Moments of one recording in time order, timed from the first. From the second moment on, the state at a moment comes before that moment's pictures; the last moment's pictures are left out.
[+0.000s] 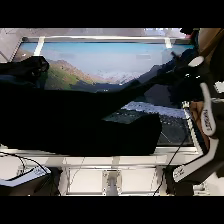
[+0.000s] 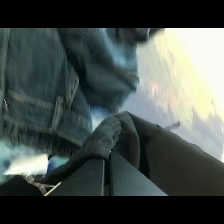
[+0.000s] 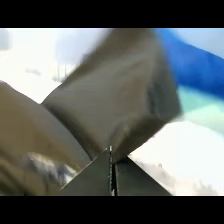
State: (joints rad) left arm 0.97 -1.22 1.39 0.90 -1.17 -1.09; right arm -0.18 -1.69 1.73 -0.98 1.41 1.39
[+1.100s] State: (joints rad) left arm 0.61 -1.49 1.39 0.98 -0.64 -1.34; right arm -0.19 -1.68 1.61 -1.23 1.27 1.63
